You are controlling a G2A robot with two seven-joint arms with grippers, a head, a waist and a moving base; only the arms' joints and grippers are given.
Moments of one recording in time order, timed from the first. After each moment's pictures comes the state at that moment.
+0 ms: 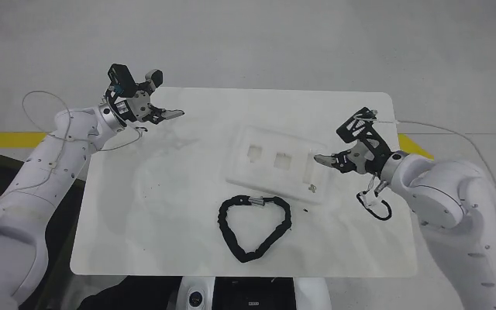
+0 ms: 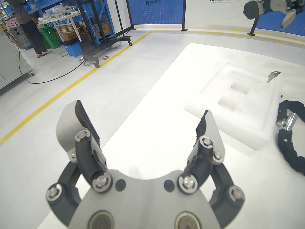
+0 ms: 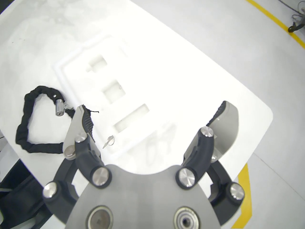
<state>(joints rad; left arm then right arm) 0.41 -0.85 -0.57 -0.80 1.14 -0.83 0.72 -1.18 -0.91 1.40 -2.07 -0.78 -0.28 0.99</state>
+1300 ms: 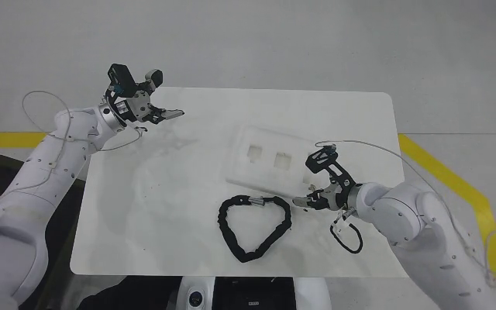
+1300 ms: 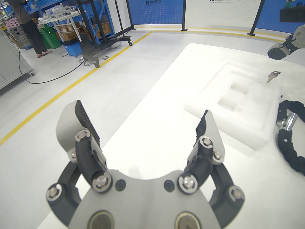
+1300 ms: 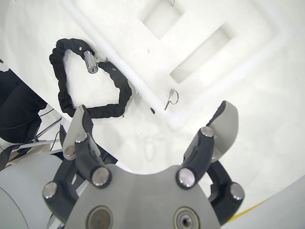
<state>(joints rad) 0.41 -0.85 -0.57 -0.80 1.14 -0.83 0.72 -1.22 -0.93 1.22 -2.10 -0.69 0.06 1.25</state>
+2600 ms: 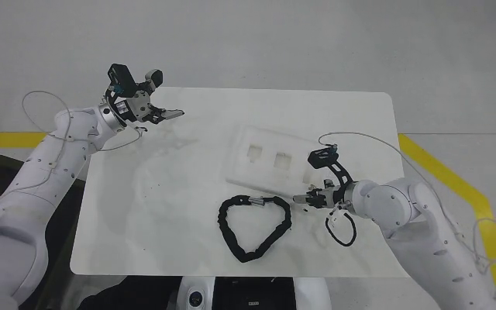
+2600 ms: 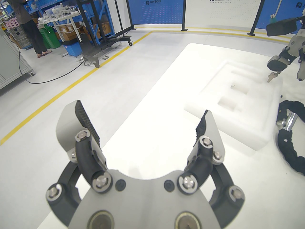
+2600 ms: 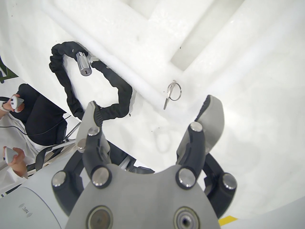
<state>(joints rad) 0.41 -0.85 -0.57 -0.80 1.14 -0.83 0.72 -1.18 -0.94 1.19 -1.99 -0.60 0.22 1.28</state>
